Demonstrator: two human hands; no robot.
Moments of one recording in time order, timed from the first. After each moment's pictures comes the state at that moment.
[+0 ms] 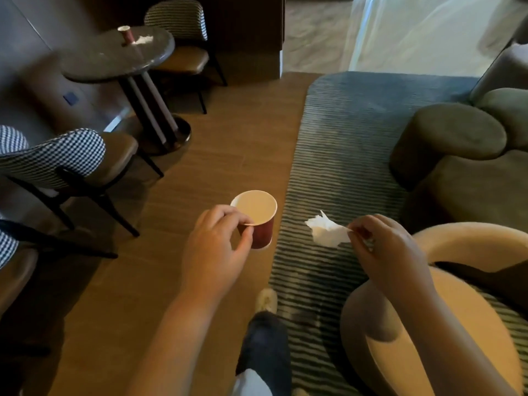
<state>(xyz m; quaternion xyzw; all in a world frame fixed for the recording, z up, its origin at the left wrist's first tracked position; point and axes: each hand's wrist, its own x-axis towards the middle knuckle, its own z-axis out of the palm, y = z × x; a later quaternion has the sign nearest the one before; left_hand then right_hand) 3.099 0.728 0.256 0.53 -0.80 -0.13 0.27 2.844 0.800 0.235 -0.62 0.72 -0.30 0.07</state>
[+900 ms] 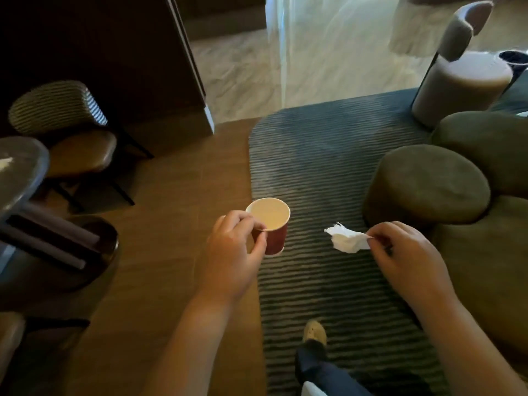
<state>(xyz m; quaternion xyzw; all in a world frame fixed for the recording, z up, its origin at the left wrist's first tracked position) 2.729 0.135 0.250 0.38 -0.87 -0.18 0.25 2.503 0.293 0.223 -0.47 0.83 -0.28 0.05</state>
